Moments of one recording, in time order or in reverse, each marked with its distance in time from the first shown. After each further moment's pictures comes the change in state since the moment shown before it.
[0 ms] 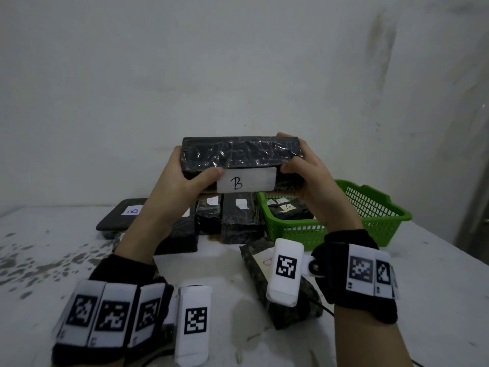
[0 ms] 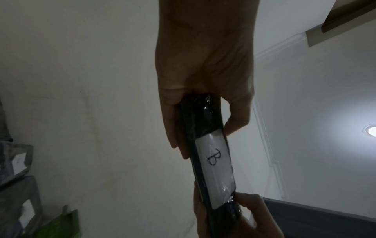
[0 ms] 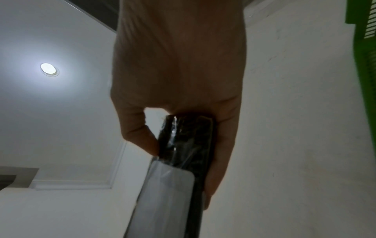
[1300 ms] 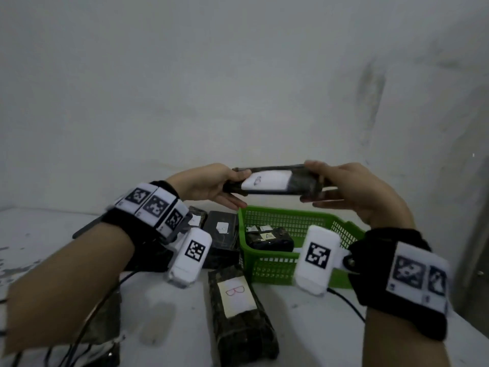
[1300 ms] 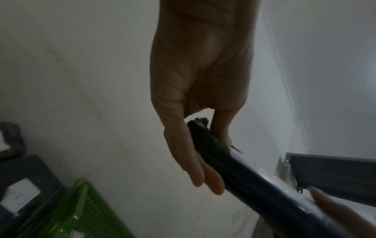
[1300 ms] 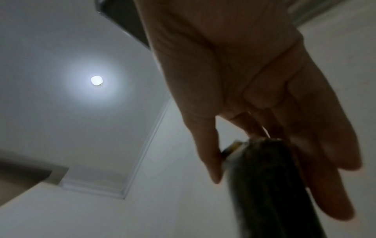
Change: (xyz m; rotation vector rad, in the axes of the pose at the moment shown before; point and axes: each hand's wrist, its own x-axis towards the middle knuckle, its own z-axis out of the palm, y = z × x) left_hand 0.082 0.017 0.074 0.153 -0.432 -0.424; right_hand 0.007 -0.067 -0.087 -0.413 0.221 0.267
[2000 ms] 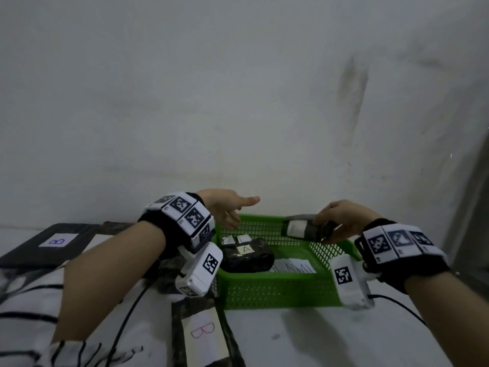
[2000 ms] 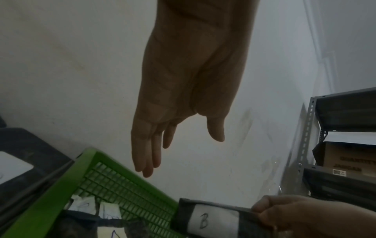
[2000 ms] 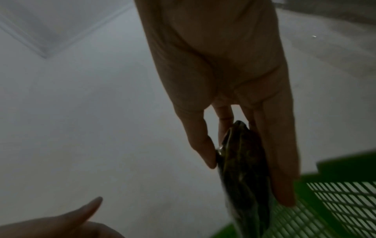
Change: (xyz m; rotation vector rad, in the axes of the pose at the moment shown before) left_hand 0.120 -0.020 0.038 0.279 -0.074 -0.234; right_hand 0.109 0.086 -0.060 -0.463 0.014 0.437
